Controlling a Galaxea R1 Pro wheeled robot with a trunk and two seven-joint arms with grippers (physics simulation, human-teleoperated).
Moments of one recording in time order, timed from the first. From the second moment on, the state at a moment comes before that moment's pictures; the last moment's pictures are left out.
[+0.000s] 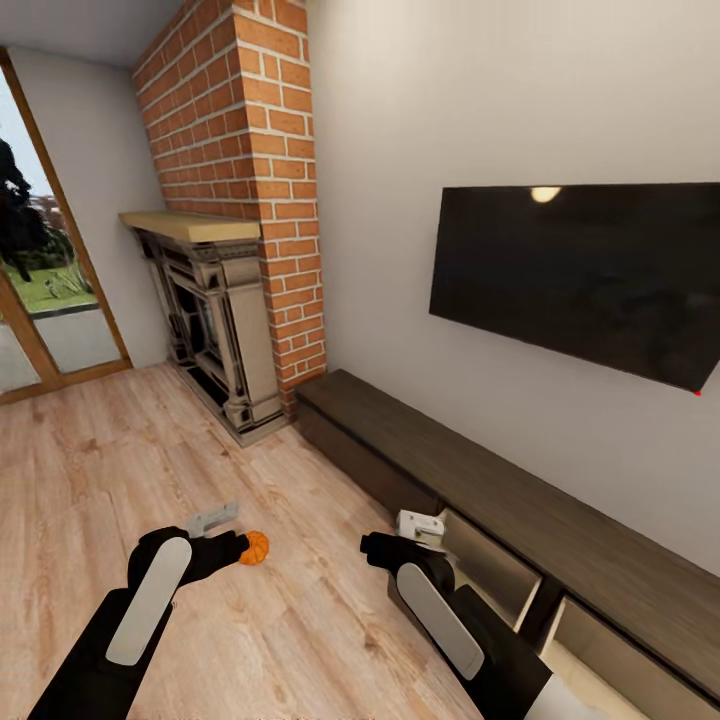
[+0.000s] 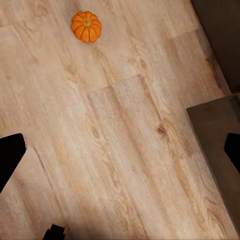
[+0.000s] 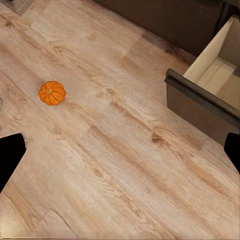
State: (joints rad) left arm -0.38 0.09 -0.07 -1.44 0.89 0.94 0.77; right arm -0.50 0.06 0.62 -1.21 -0.92 0.49 -0.76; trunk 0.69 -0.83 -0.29
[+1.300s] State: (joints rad) left arm -0.38 0.08 -0.07 -1.45 0.89 0.94 0.77; right arm -0.50 0.06 0.62 -1.20 -0.93 0.50 -0.76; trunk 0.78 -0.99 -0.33
